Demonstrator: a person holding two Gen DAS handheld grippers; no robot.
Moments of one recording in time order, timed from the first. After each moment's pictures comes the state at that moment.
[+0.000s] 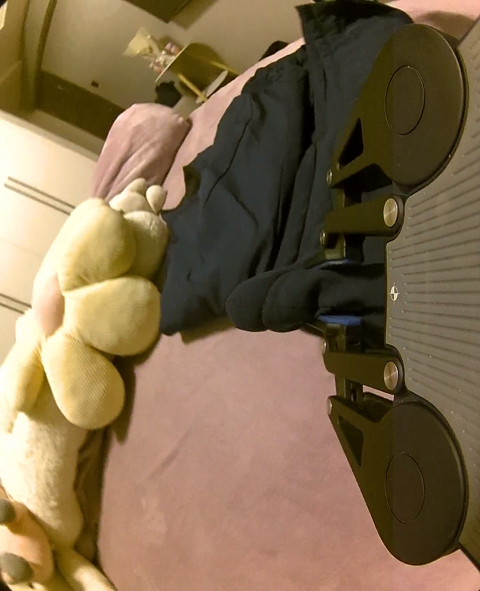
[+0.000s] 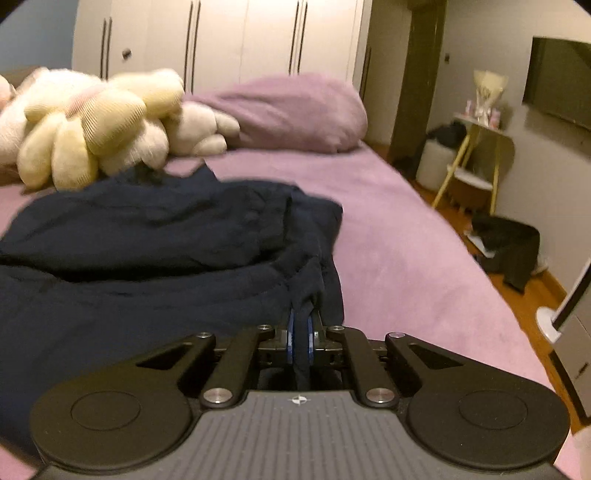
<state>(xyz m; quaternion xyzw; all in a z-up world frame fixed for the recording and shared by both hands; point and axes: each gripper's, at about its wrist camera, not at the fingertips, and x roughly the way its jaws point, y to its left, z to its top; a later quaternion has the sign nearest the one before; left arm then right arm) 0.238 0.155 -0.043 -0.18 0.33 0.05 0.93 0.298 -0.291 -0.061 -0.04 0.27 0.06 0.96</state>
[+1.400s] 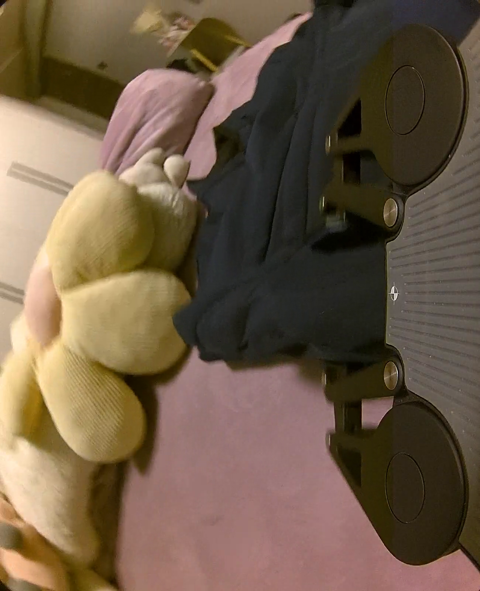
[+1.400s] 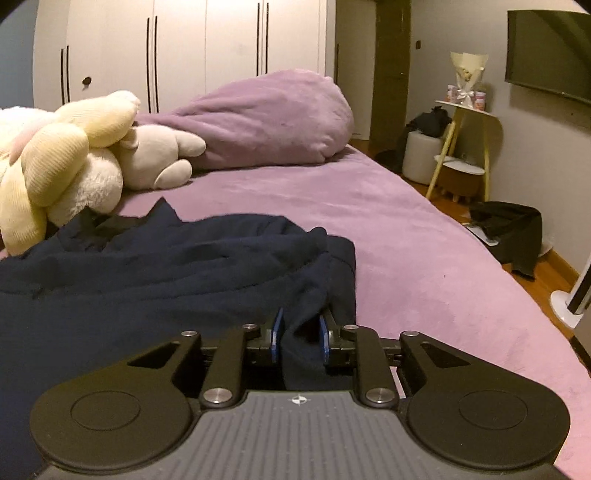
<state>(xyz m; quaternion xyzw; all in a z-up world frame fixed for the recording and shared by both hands) 0.372 0.153 -0.070 -0.15 0.31 0.09 0.93 0.440 -0.282 -0.103 -0.01 0.28 0.01 0.96</state>
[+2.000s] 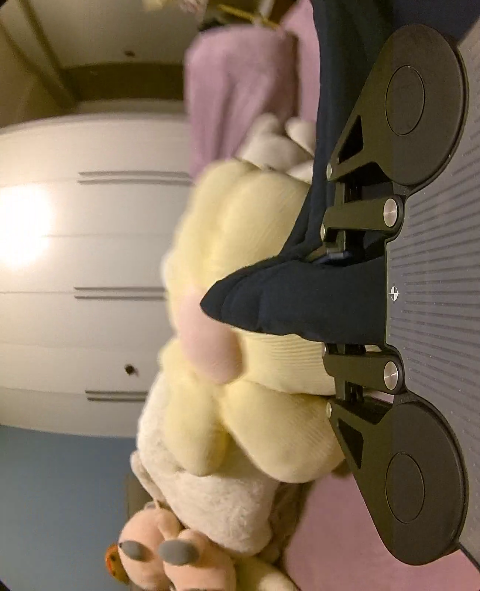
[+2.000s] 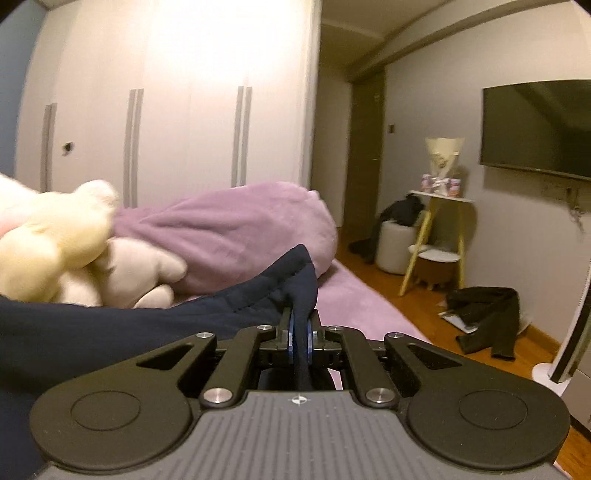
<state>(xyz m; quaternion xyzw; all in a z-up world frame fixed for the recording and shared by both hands) 0.515 0.110 -0.008 -0.01 0.16 0.19 0.97 0.545 -0.245 -0.004 -0.01 0.14 -0.07 0.99</state>
